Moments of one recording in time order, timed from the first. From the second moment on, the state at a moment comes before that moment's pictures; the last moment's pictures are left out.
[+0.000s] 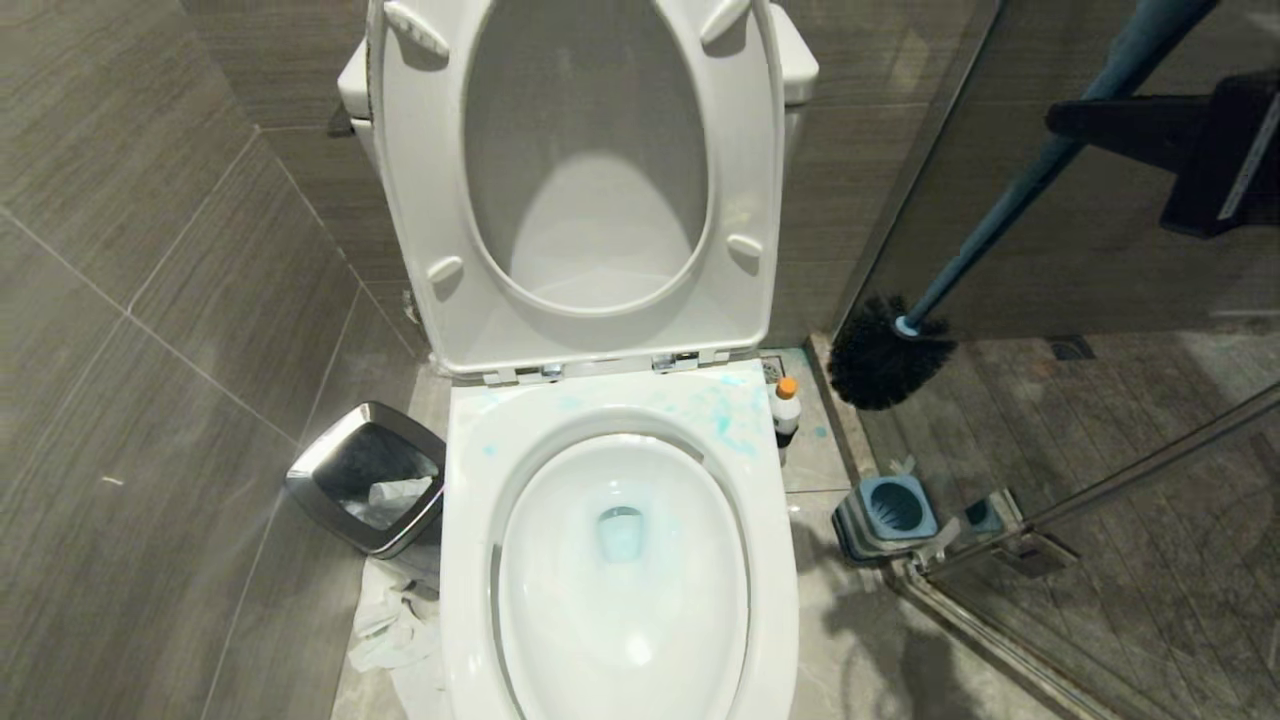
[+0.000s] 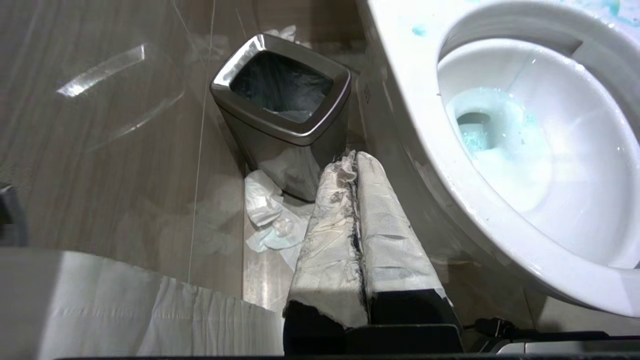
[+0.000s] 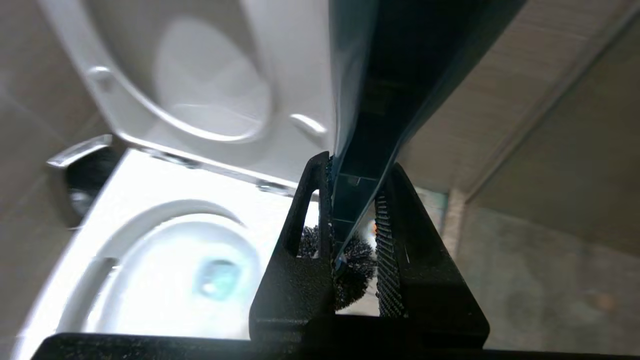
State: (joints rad) left arm 0.00 0.00 0.00 0.00 0.00 0.01; right arm 0.58 1.29 -1.27 -0.08 -0.21 -0.11
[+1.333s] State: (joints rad) left arm 0.00 0.00 0.00 0.00 0.00 0.02; right arm 0.79 2.16 -1.70 -0.08 -0.26 0.02
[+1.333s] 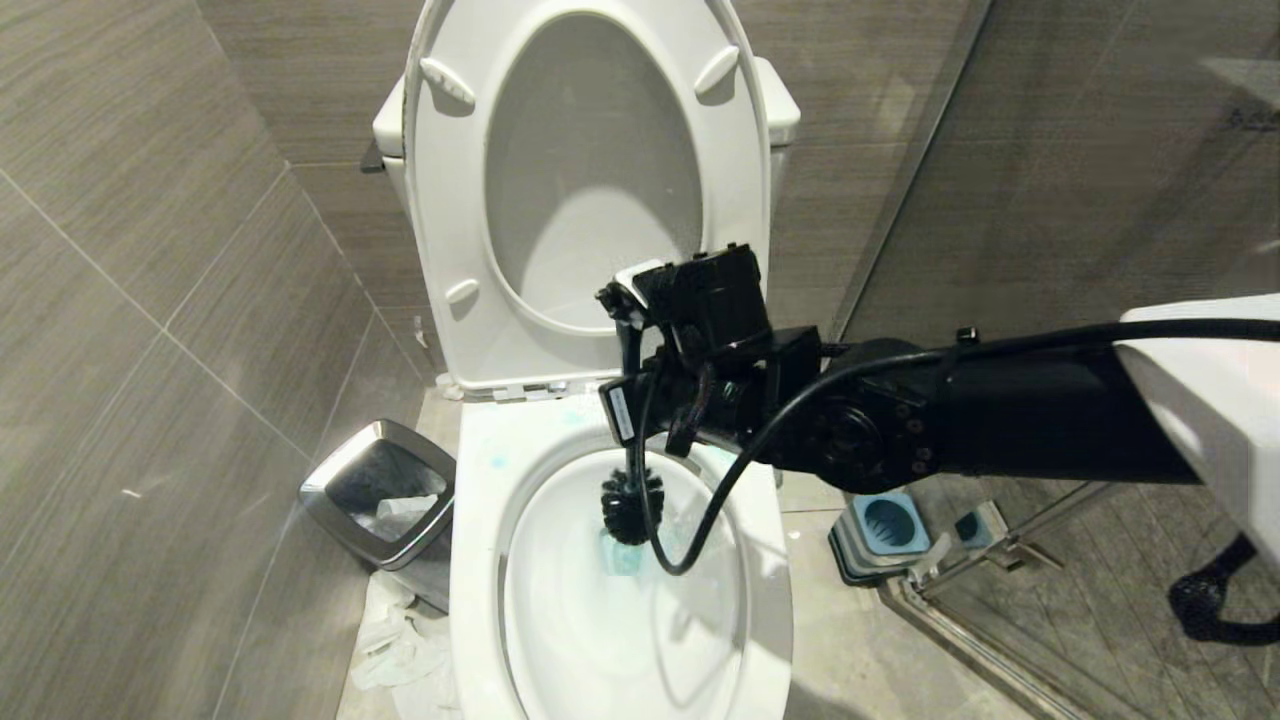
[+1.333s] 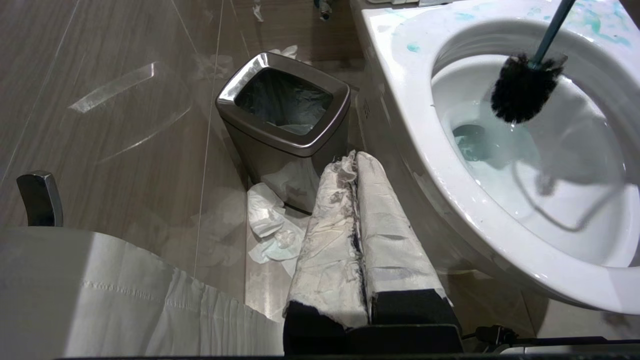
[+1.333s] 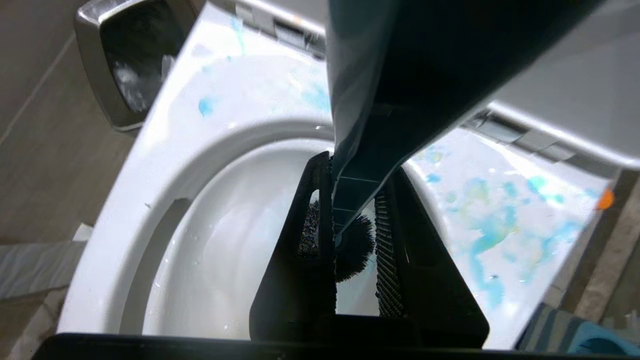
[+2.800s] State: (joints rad) left arm 0.00 0.00 0.00 0.00 0.00 0.00; right arm 0.82 2.33 -1.68 -0.08 -0.35 0.02
